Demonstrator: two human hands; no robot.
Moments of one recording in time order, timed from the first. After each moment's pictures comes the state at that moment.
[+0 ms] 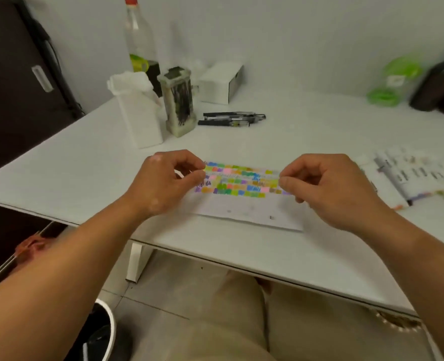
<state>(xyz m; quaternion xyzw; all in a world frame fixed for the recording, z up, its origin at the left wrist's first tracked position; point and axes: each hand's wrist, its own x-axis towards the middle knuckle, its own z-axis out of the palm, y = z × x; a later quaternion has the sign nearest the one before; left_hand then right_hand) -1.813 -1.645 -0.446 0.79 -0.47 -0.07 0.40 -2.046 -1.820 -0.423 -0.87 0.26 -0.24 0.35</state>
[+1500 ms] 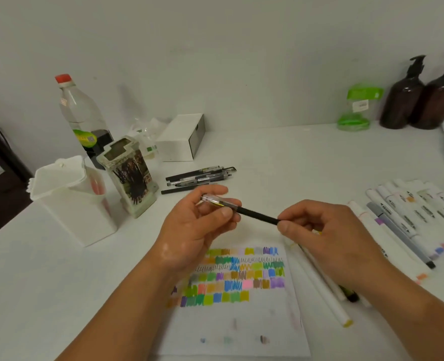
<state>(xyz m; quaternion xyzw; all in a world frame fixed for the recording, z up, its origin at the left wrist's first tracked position) -1.813 -1.789 -0.449 0.46 -0.36 -0.44 0.69 -2.024 -1.896 -0.446 -0.77 0.33 -0.33 0.43</state>
